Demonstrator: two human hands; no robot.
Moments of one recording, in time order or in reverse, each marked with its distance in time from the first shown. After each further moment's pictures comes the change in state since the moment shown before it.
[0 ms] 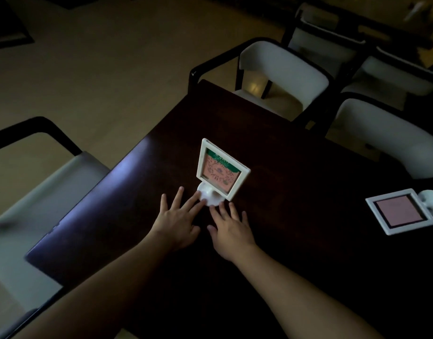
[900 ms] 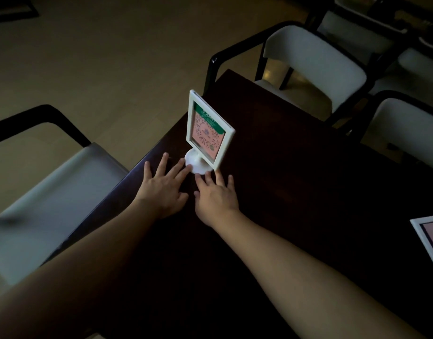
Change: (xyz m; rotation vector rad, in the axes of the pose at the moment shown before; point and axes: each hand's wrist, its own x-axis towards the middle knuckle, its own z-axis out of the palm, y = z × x) left_hand 0.057 -0.129 -0.036 0.056 0.093 -0.128; right_hand 0.133 -0.090 -0.044 -0.082 0.102 -0.068
